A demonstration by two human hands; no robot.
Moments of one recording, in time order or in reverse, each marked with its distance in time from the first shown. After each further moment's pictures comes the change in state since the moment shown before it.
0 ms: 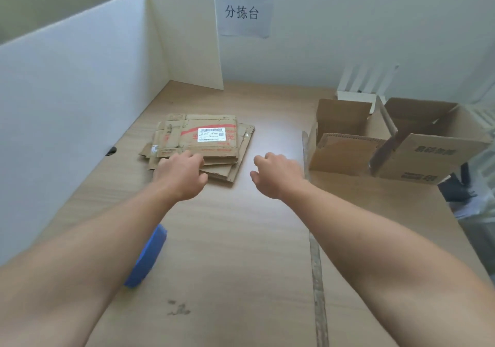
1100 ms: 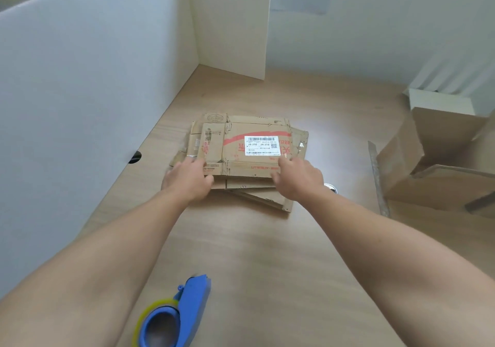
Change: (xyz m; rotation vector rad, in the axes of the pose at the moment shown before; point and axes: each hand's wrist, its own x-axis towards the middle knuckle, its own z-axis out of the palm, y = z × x) left_hand 0.141 -0.155 0.072 -0.143 -0.129 -0.218; right_hand 0.185 -0.071 0.083 0.081 -0.159 0.189
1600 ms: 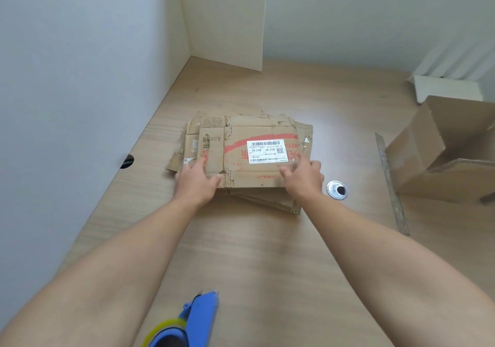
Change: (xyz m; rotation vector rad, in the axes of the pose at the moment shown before) left_hand 0.041 -0.007 0.044 -0.423 -0.005 -0.106; right_hand 0.033 -0.001 0.049 0.629 0.086 0.438
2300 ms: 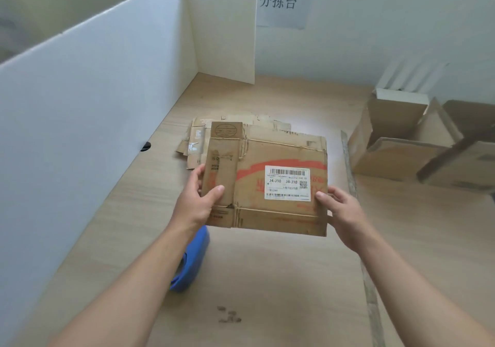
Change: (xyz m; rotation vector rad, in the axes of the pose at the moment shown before) left_hand -0.224 0.011 -0.019 -0.829 0.021 0.122; right_hand -0.174 0.139 -0.139 0.842 -0.288 -0.054
